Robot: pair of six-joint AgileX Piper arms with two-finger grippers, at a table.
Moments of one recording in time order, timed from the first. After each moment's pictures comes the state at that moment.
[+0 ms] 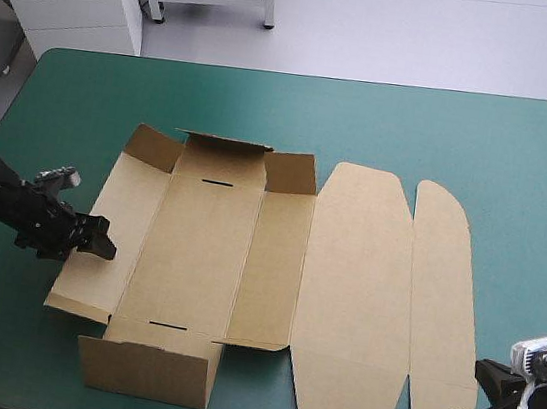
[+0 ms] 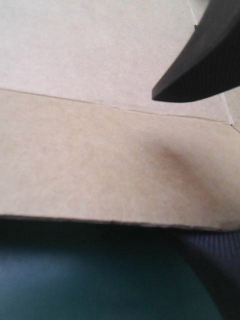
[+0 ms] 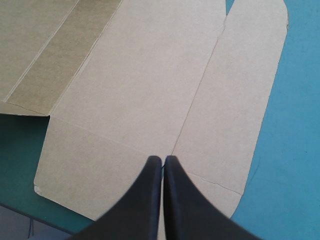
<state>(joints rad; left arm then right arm) 0.33 1.60 -1.03 -0.54 1.19 0.51 0.30 0.42 -0.90 0.11 1.23 0.01</state>
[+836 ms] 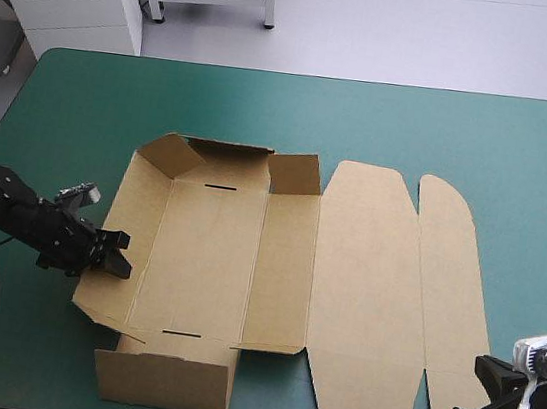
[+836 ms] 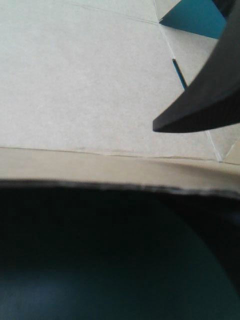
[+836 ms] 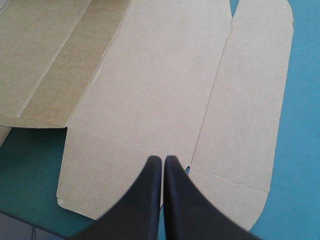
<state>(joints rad) 0.25 1.50 -0.90 -0.63 1.20 0.46 0.30 0.42 -0.90 0.11 1.21 0.03</state>
